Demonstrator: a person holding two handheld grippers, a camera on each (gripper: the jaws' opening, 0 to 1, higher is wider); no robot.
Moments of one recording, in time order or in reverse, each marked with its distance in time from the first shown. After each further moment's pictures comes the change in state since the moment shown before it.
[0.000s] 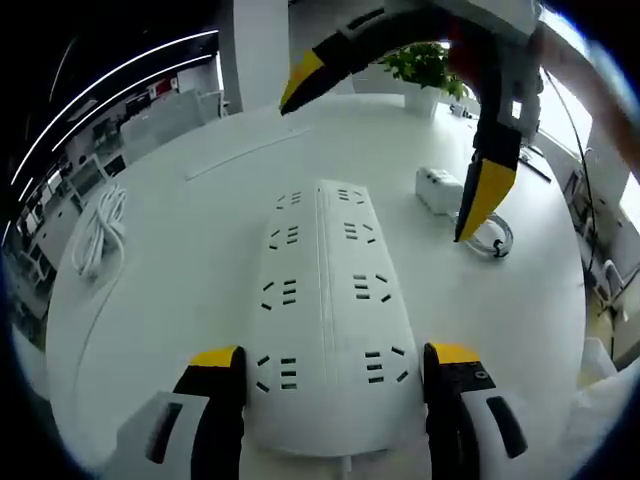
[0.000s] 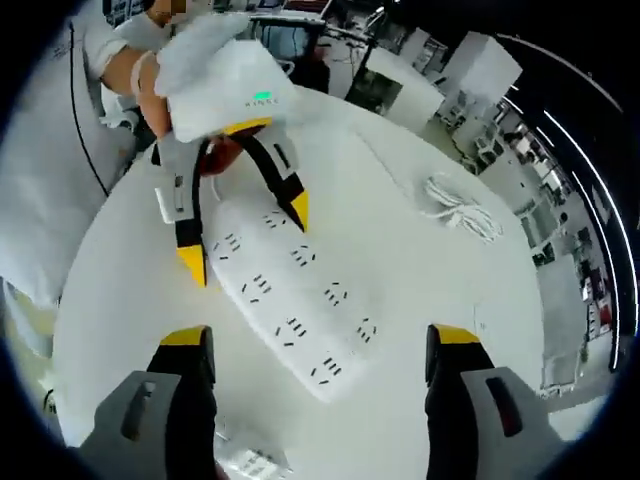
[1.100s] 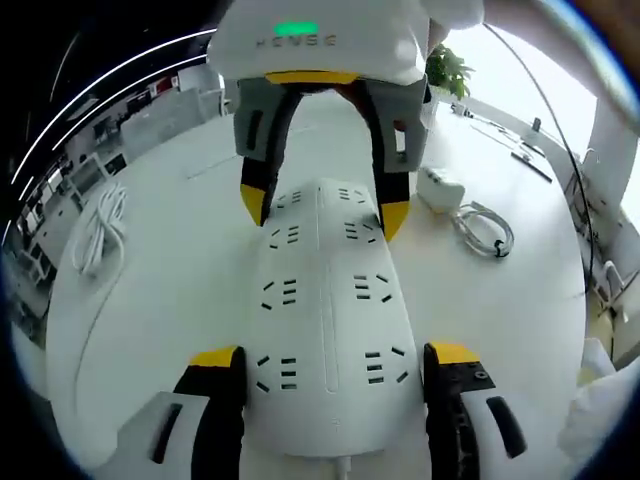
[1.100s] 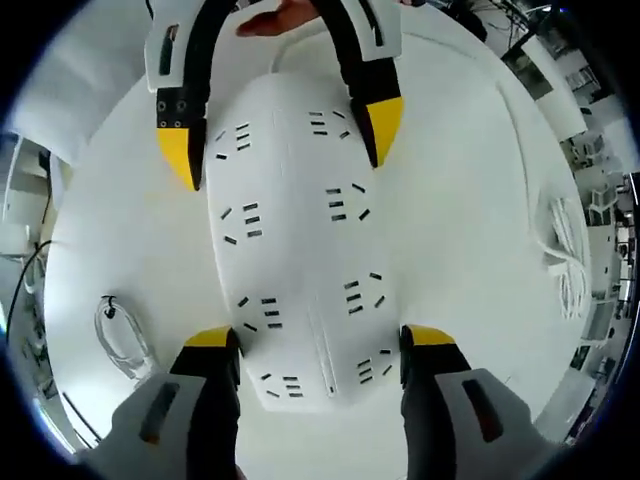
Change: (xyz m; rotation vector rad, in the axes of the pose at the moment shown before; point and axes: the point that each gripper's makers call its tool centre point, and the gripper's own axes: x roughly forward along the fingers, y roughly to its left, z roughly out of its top) left arm 0.001 0.002 0.002 -0.003 0.006 0.002; right arm 0.050 0.013 -0.017 -0.353 0.184 0.344
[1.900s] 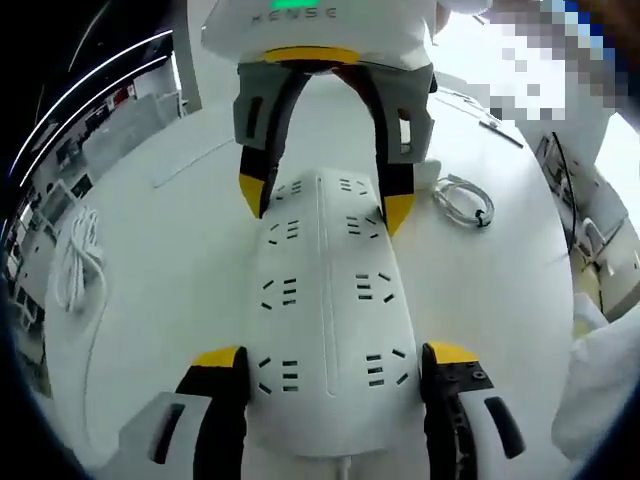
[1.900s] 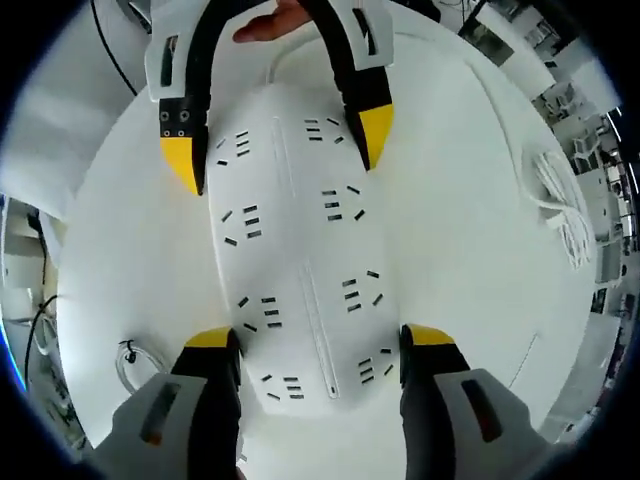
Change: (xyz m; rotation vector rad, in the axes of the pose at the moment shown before) left arm -0.006 0.002 -0.007 0.165 0.092 -0.115; right arm -0.001 0.017 0.001 0.223 -0.036 -0.026
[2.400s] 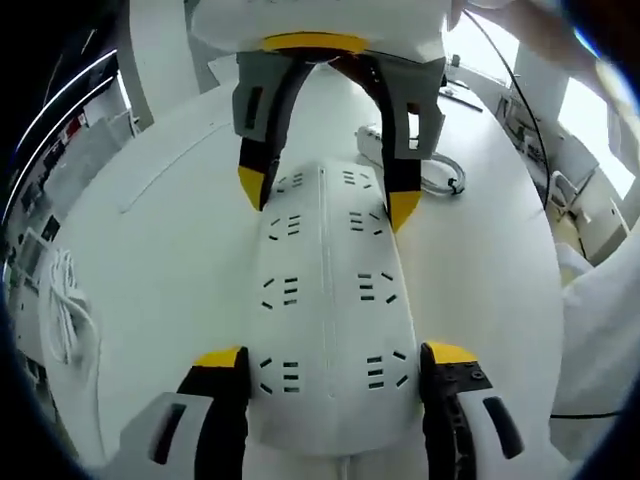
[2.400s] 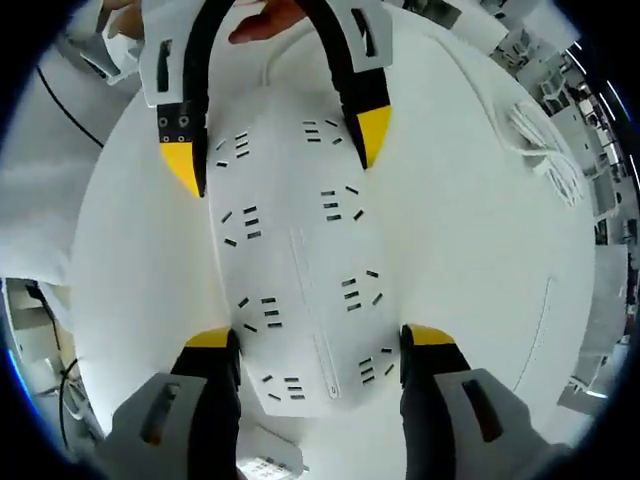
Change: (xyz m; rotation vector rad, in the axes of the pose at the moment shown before) left arm -0.003 0.005 -0.004 0.173 0.074 -0.103; right arm -0.002 0.019 0.003 0.231 0.019 -0.028
